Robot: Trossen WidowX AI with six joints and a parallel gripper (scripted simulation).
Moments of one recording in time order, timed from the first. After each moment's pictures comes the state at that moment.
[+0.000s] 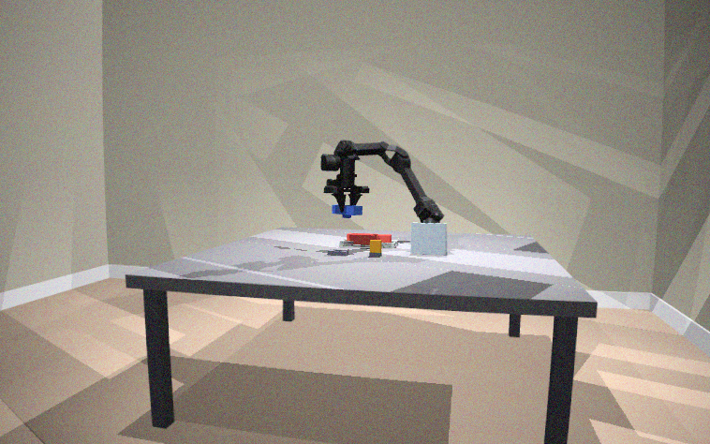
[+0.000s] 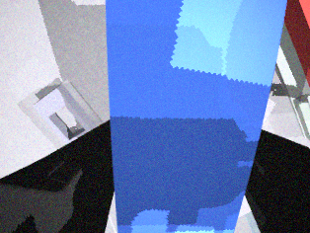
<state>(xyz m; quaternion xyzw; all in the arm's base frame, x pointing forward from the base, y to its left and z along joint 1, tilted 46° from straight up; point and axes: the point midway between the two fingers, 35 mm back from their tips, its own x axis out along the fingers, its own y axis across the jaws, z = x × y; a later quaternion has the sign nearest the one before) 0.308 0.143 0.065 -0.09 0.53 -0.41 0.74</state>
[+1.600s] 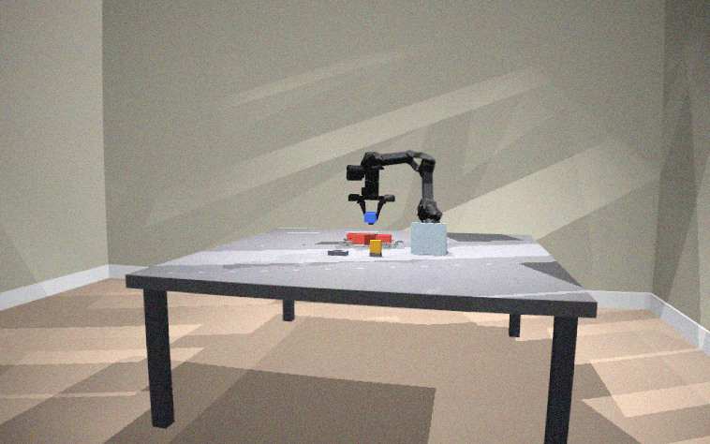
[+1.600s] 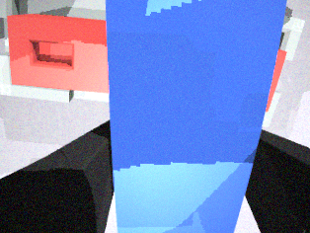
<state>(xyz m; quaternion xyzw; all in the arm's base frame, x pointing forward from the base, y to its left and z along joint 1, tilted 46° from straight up) 0.253 0.016 0.132 0.22 0.31 -0.59 0.71</state>
